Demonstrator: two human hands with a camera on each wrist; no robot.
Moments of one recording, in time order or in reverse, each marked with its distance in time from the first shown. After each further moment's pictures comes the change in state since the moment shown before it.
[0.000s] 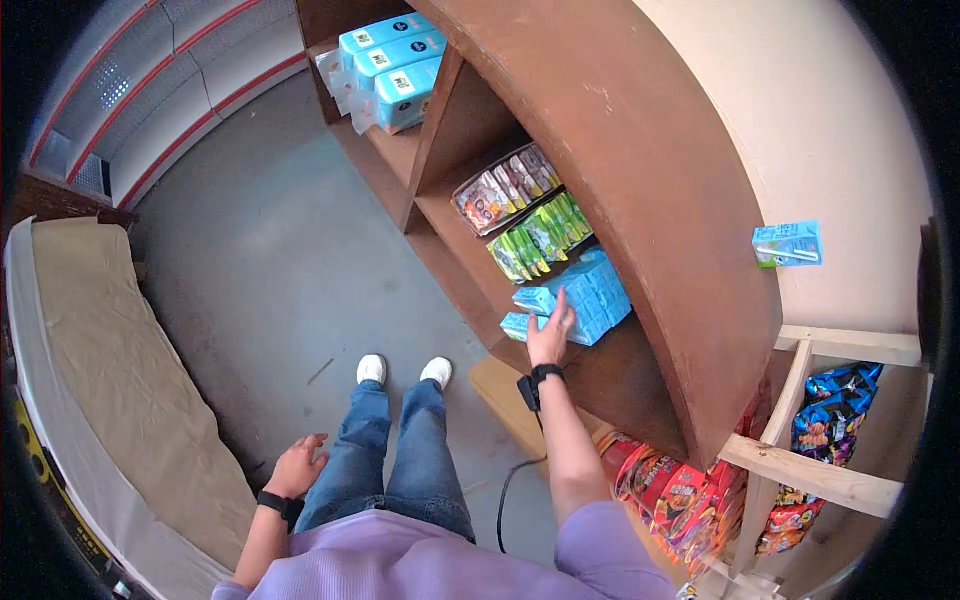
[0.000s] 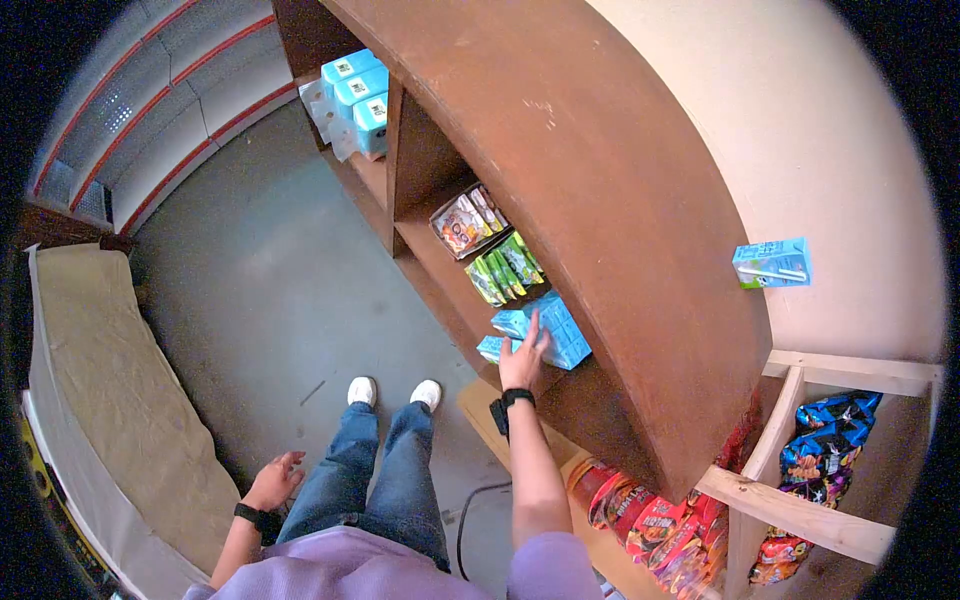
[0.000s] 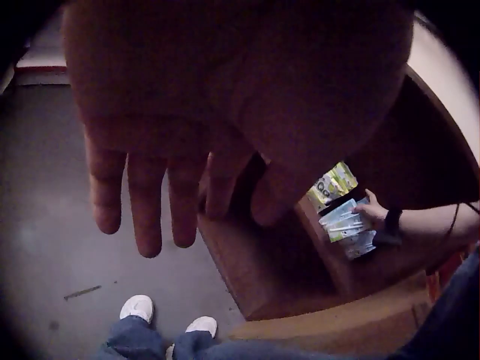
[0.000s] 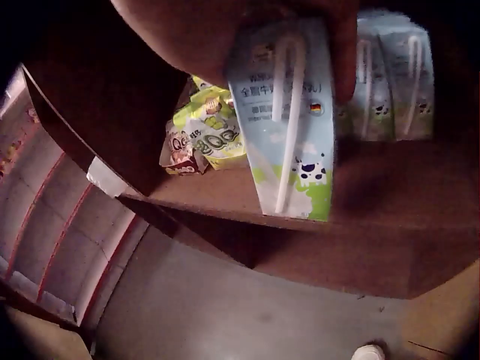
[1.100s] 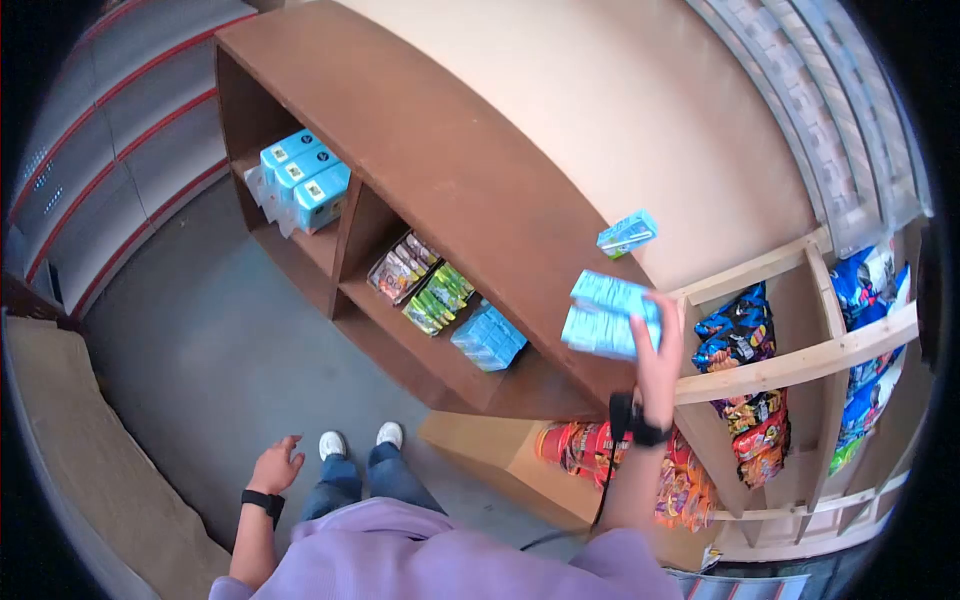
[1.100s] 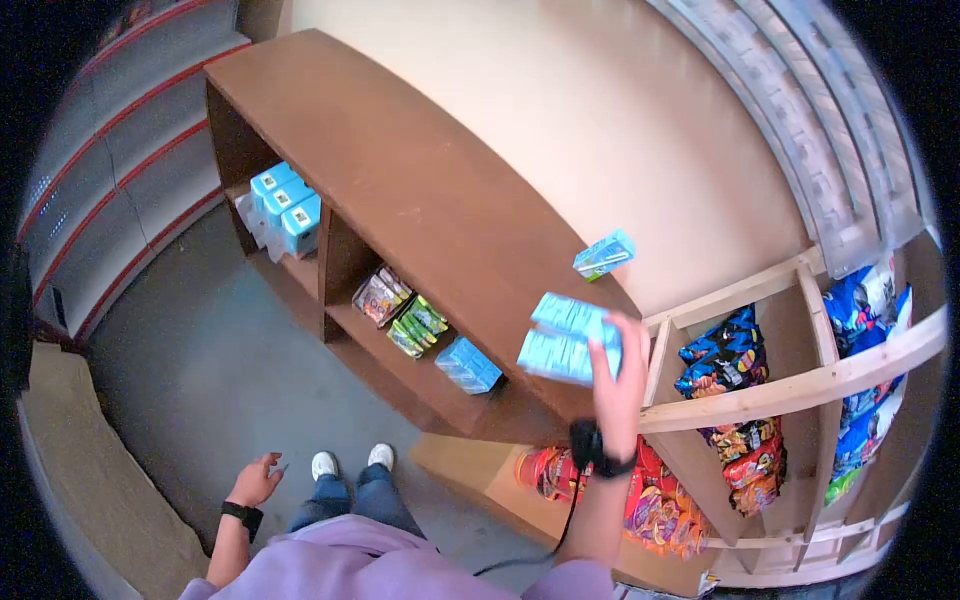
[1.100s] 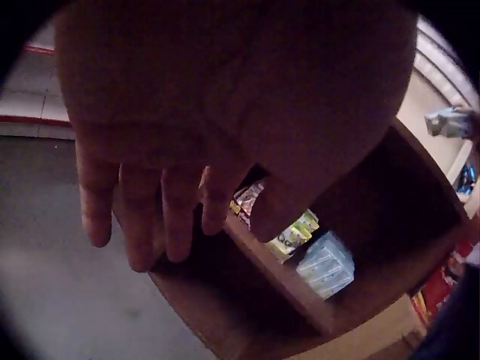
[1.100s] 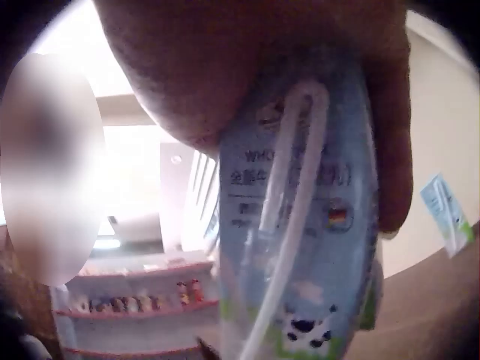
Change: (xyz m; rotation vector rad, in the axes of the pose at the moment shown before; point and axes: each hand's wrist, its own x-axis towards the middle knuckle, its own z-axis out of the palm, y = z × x) left_hand 0.039 0.035 -0.068 0.084 0.120 0.287; right_hand -0.035 -0.162 -0.412 0.092 0.401 -0.389
